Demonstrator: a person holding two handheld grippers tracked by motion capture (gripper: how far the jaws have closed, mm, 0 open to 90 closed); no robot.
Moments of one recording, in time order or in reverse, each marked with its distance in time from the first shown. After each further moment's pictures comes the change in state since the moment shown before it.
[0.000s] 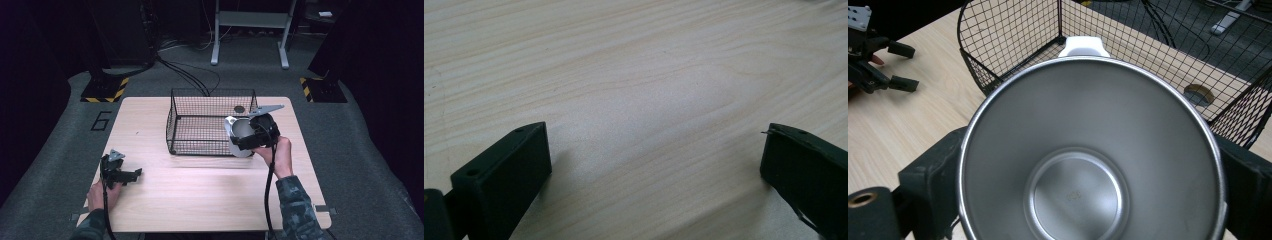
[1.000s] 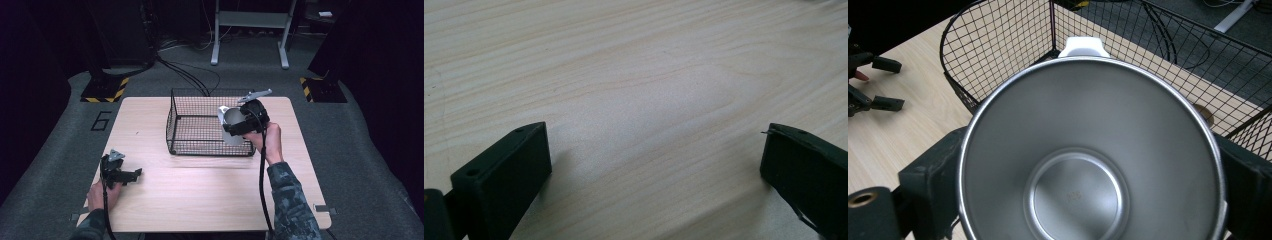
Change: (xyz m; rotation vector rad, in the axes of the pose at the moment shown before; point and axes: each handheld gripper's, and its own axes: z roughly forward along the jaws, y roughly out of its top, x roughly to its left) left arm 0.000 0.000 0.000 -0.002 0.000 0.002; right arm -0.011 0.035 0.029 0.017 0.000 -0.004
